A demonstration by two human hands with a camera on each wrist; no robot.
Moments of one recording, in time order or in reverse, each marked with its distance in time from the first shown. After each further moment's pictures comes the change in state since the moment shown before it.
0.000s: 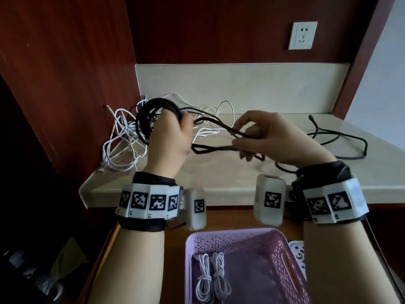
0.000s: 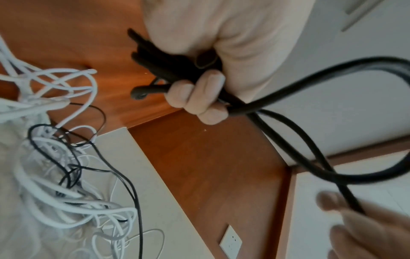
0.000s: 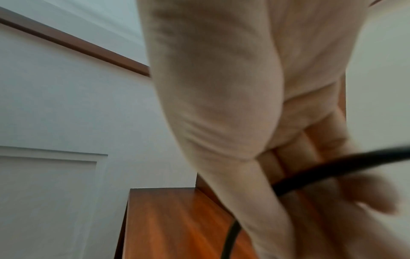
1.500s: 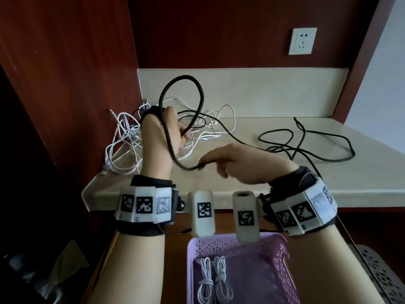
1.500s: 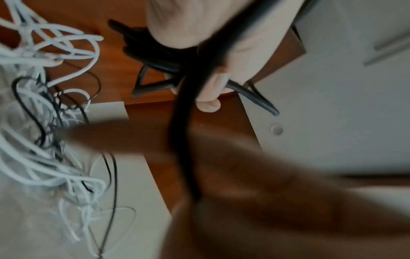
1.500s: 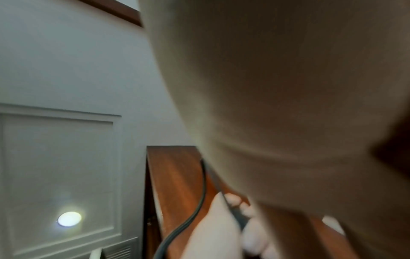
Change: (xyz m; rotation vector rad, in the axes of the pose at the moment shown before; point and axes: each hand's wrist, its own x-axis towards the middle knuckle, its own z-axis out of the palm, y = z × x) left_hand 0.007 0.006 -0.009 -0.527 0.012 -0.364; right_hand 0.017 -0.005 0.040 -0.454 -0.344 -0.029
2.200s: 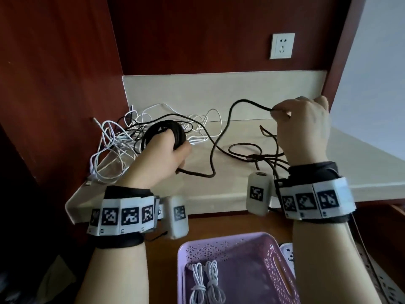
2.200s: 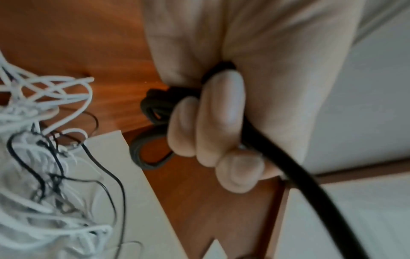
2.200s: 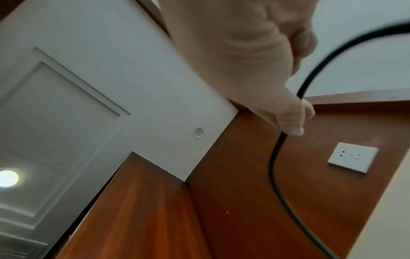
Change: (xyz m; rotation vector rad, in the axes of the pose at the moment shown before) left_hand -0.006 -0.009 -0.010 0.598 -0.496 0.288; right_hand -0.044 0.045 -0.051 -0.358 1.091 0.491
